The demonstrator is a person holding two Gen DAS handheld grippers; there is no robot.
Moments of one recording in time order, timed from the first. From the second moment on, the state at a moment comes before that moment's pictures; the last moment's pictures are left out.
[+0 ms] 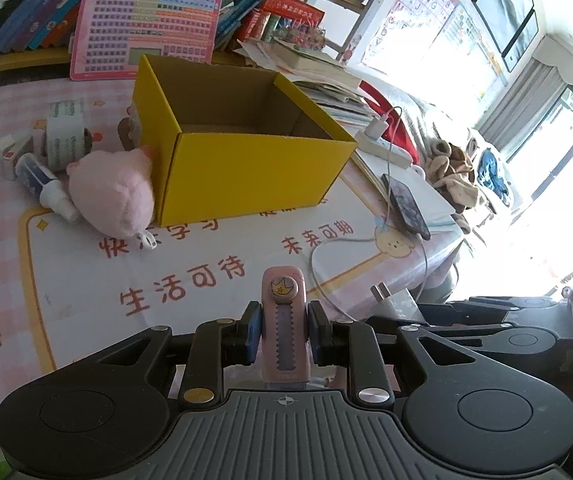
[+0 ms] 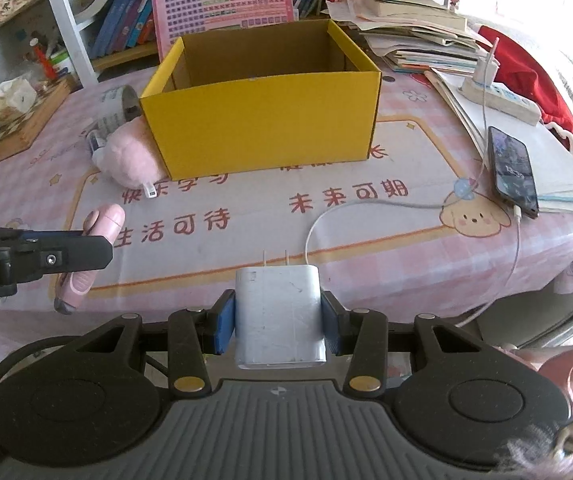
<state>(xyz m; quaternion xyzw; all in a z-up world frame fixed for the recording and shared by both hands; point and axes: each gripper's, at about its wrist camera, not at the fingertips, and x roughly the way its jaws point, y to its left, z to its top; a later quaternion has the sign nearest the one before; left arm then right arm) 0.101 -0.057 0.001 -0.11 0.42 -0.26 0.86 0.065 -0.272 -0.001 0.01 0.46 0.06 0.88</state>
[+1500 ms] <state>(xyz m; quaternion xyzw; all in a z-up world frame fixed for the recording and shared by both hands) 0.281 -0.105 0.054 -0.03 0.35 -0.19 0.92 0.288 -0.289 0.059 -0.11 0.36 0.24 0.89</state>
